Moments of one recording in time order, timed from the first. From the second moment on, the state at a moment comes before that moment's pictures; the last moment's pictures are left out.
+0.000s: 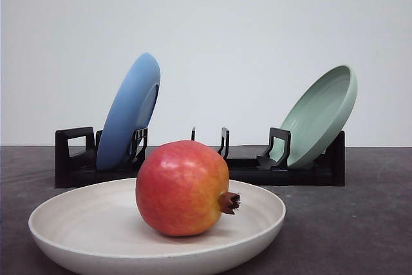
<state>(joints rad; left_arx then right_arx) -0.02 0.01 0.02 -0.19 -0.02 0.06 0.06 0.01 0.02 -0.17 0.05 -0.10</state>
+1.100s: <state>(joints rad) -0.02 0.01 0.02 -0.19 -0.02 0.06 0.06 0.01 0.02 -0.17 0.05 -0.10</state>
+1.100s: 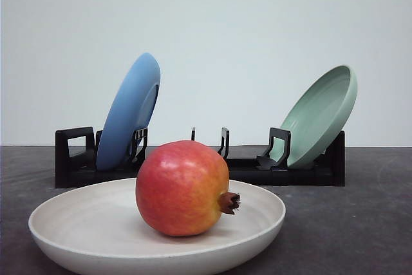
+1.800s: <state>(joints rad) -0.02 0.01 0.02 -0.19 -0.02 0.06 0.06 0.01 0.02 -0.17 0.05 -0.10</state>
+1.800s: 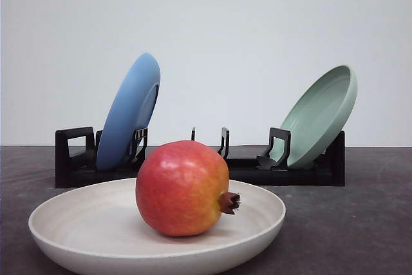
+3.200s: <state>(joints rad) -0.02 0.01 0.02 -0.19 -0.02 0.06 0.06 0.01 0.02 -0.17 0.05 -0.10</state>
